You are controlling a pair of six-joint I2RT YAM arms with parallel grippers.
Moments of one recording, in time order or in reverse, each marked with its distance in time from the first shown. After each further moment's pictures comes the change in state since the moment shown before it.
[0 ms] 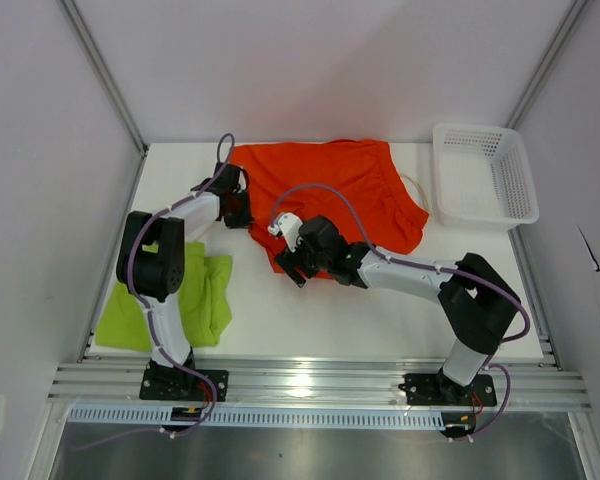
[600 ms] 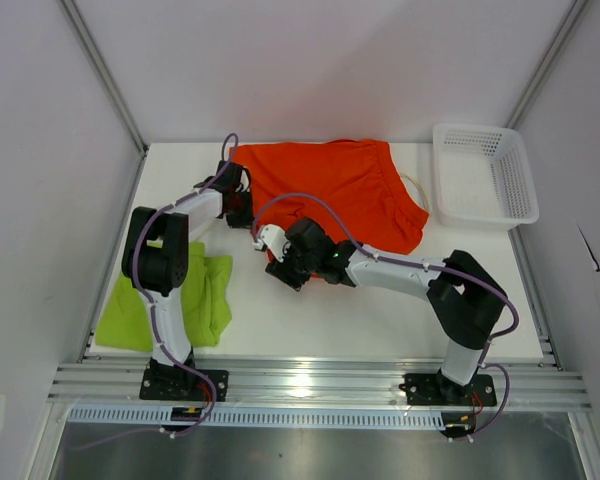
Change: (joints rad) left arm 0.000 0.060 0.056 -0.035 0.035 0.028; right arm 0.039 0.064 0.102 -0.106 -0.113 -0.163
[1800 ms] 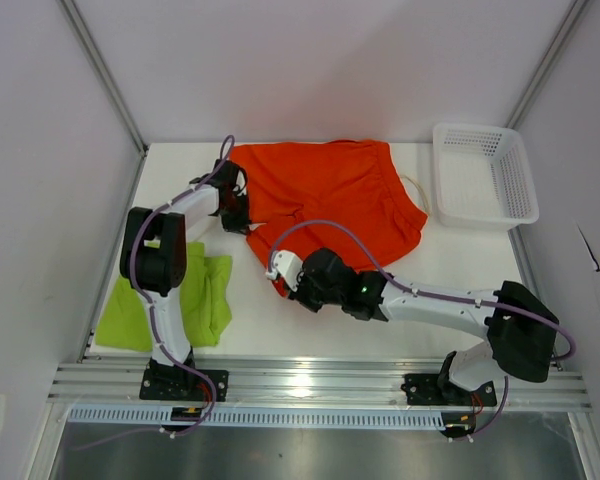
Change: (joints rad) left arm 0.021 -0.002 0.043 -0.151 0.025 0.033; right arm 0.137 -0.310 -0.248 0.037 0.066 0.086
